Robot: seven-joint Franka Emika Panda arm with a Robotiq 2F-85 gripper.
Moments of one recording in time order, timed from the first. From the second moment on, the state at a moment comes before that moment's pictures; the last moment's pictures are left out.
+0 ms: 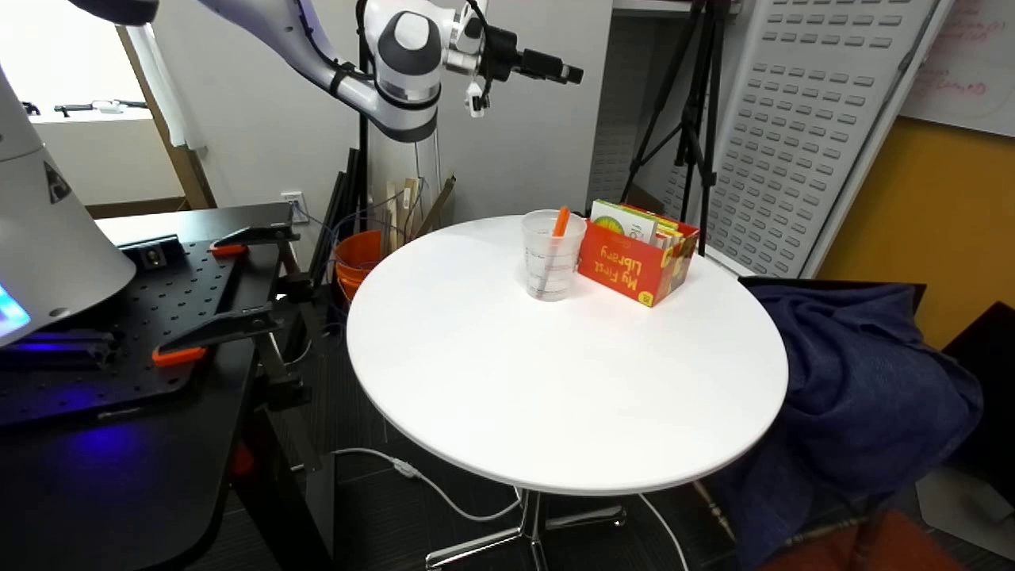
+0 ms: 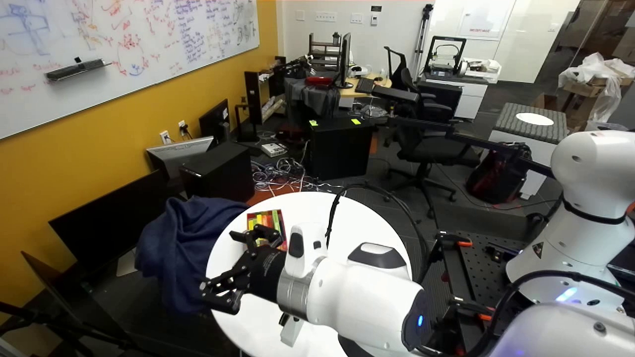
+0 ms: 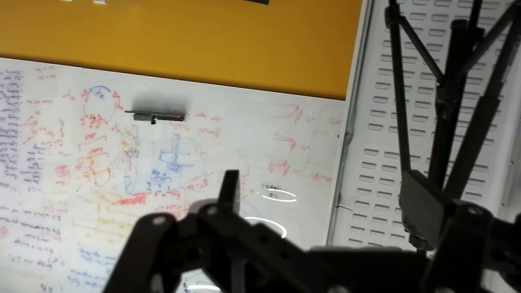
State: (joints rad) arm 1.58 1.47 -1.19 -2.10 0.60 3.46 0.85
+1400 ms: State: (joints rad) arm 1.06 1.31 -0.87 -1.60 0.42 3.45 0.64
